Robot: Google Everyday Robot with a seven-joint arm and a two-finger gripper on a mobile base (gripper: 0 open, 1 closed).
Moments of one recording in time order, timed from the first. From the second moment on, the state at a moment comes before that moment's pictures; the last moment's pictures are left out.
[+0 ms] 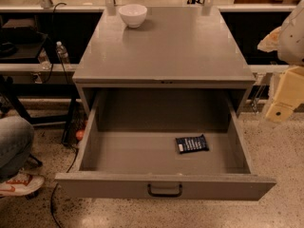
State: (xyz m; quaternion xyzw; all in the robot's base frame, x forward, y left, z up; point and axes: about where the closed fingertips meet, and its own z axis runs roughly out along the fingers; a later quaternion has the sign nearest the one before) arm 0.438 -0.217 0.976 -0.60 0.78 -0.03 0.16
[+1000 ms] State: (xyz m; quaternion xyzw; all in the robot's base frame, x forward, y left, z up) arm 0.479 -0.211 0.905 -0.61 0.77 0.04 0.18
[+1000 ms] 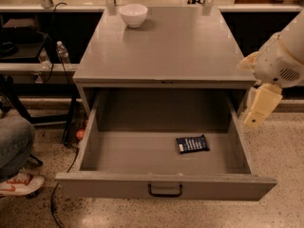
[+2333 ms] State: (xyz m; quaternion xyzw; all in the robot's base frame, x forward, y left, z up) arm 0.510 -0.209 0.765 -0.60 0.77 0.14 0.19
